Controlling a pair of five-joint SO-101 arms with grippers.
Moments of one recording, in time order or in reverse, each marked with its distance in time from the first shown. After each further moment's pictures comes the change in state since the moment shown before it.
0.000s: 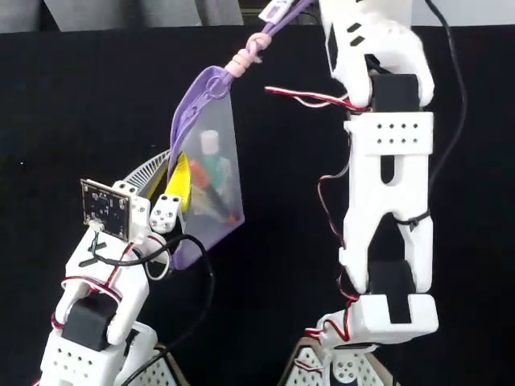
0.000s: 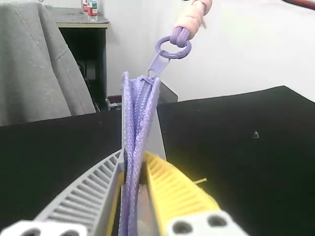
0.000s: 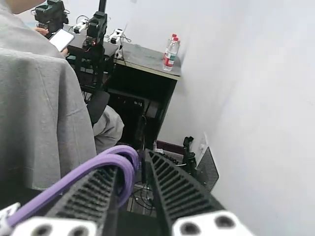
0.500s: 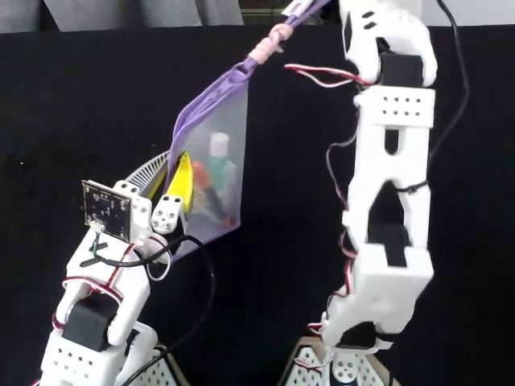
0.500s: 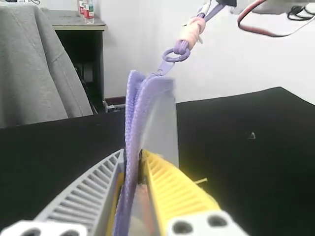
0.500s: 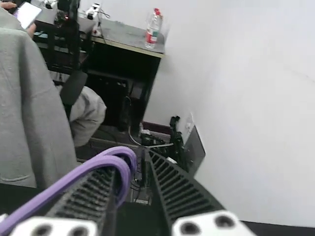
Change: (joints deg) left arm 0.1 -0.1 -0.1 -0.3 0.0; right arm 6.2 19.1 -15.6 0.0 -0.1
